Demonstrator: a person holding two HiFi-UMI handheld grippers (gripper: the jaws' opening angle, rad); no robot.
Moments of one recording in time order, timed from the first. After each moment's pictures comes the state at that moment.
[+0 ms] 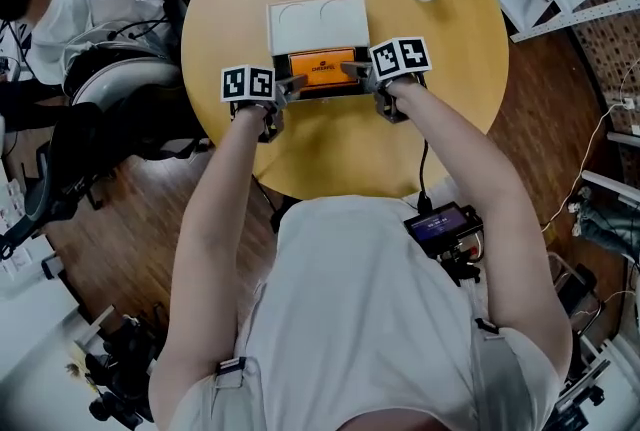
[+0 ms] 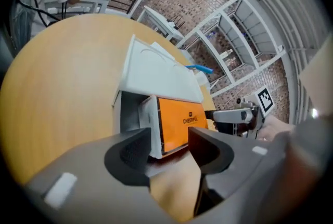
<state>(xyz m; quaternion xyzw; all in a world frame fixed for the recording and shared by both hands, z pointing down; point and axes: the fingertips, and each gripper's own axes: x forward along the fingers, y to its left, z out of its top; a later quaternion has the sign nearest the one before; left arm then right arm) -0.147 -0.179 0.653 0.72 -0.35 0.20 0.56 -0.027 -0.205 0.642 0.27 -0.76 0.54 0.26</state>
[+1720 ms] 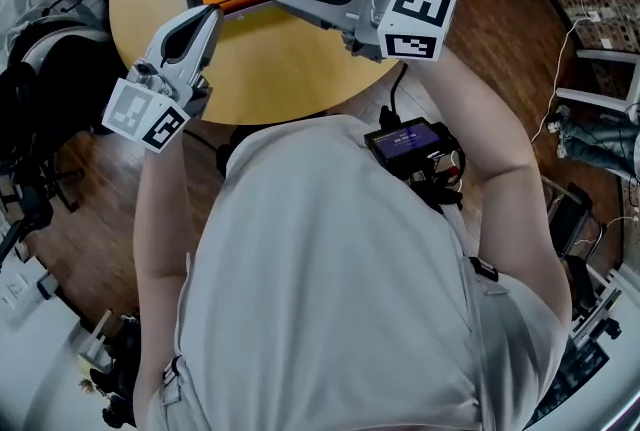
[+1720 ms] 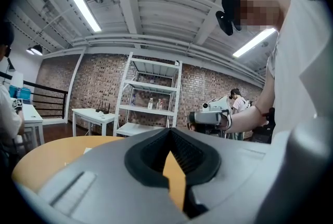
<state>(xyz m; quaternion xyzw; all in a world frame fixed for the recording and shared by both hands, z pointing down) -0.046 -0.049 0.351 0.95 -0.29 0.00 0.07 0.013 -0.040 0.341 0.08 -0.99 0.11 -0.02</state>
